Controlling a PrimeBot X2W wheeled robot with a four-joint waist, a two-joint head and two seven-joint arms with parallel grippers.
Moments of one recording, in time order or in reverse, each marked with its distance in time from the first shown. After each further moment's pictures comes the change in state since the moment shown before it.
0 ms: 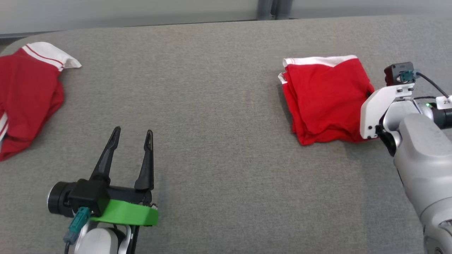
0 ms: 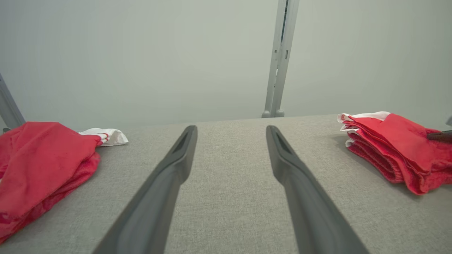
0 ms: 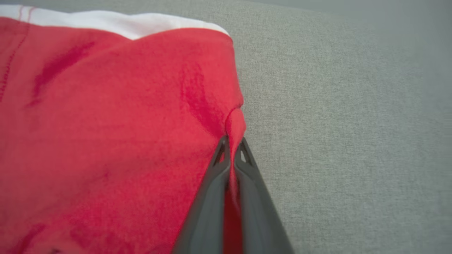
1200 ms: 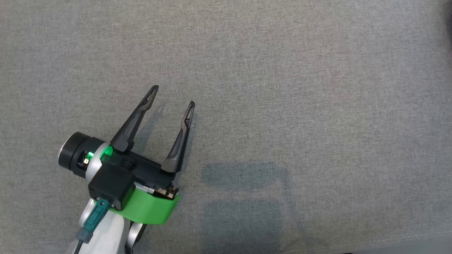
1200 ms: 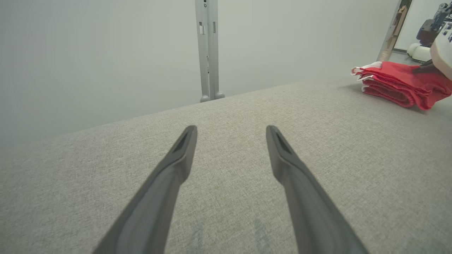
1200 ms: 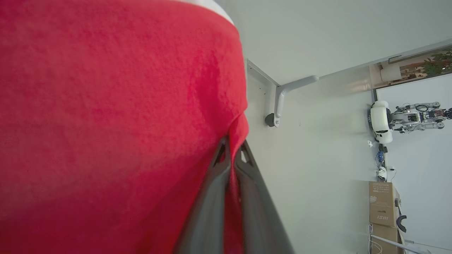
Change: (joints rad) left arm -0.143 0.087 -0.176 -0.190 0.063 -0.043 0.007; right arm -0.135 -0.558 0.186 -0.105 -0.054 0.000 -0.007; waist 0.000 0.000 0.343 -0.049
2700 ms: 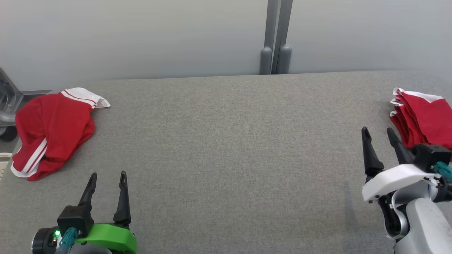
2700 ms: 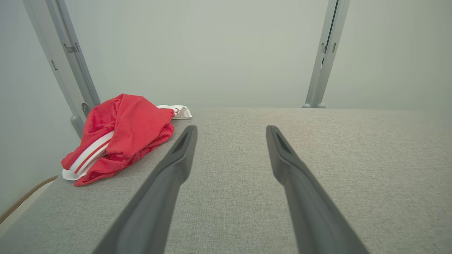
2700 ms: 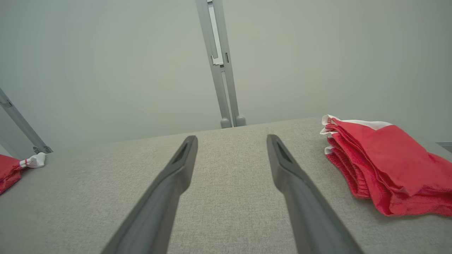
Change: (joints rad) left arm 0.233 -0.003 0.182 0.349 -0.165 0.172 0.020; right arm 0.760 0.605 -0.256 -0.623 0.335 0.000 -0.277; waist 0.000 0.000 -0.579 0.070
